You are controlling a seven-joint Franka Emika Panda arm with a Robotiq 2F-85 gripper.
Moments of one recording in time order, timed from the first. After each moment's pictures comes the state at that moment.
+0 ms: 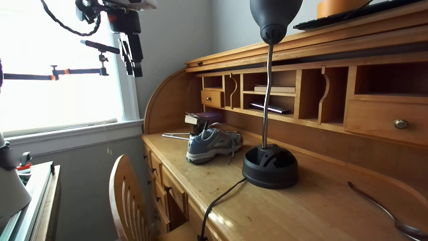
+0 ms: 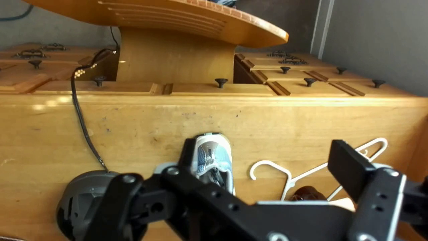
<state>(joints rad) -0.01 -0.78 -0.04 -2.76 0.07 2.08 -0.05</state>
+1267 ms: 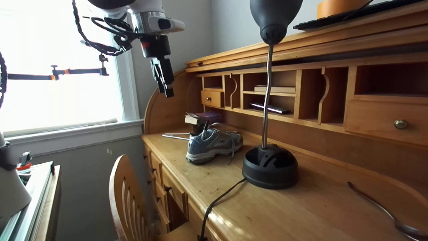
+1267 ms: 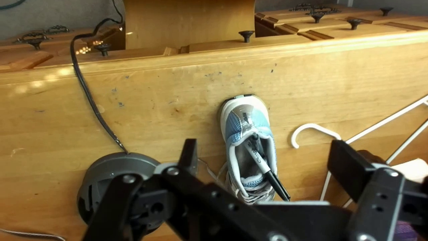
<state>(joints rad) -0.05 -0.46 -0.06 -2.72 0.07 2.42 -0.01</state>
